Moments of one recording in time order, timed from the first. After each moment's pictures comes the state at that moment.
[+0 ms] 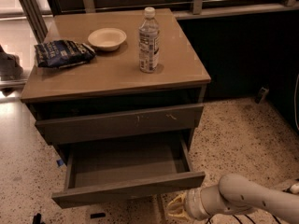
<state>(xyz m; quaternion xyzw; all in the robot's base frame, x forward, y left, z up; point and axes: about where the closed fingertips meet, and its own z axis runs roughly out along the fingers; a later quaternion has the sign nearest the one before) 0.370 -0.083 0.437 -0.62 0.67 0.28 0.29</state>
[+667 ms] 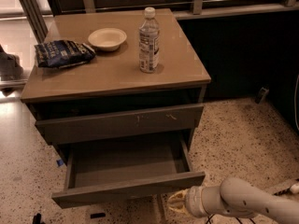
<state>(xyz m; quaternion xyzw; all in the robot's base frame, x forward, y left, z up) 0.393 -0.087 0.435 -0.62 0.67 0.23 0.34</state>
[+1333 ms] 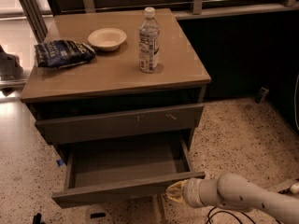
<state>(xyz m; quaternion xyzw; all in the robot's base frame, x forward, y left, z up) 0.433 -0.088 0.437 -0.63 0.66 0.17 0.37</state>
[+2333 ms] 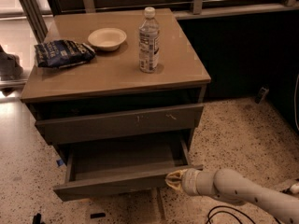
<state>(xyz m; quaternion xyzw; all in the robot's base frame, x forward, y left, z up) 0.491 -0.092 0.429 -0.62 0.65 0.12 0.43</state>
